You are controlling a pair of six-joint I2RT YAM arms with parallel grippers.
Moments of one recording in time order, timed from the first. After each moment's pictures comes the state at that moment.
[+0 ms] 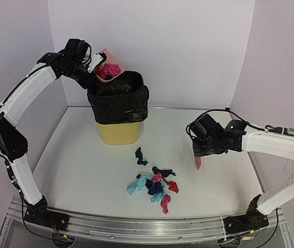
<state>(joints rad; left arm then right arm) -0.47 1.79 2.10 -0.95 -0.27 0.44 0.85 1.40 1.06 -0.73 0.55 0.58</state>
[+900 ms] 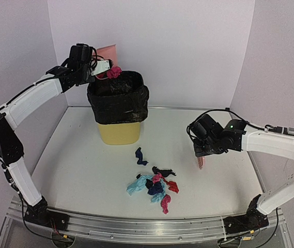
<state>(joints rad) -0.53 1.73 1.83 -0.39 -0.69 1.23 0.85 1.41 1.07 -0.75 0.58 0.57</state>
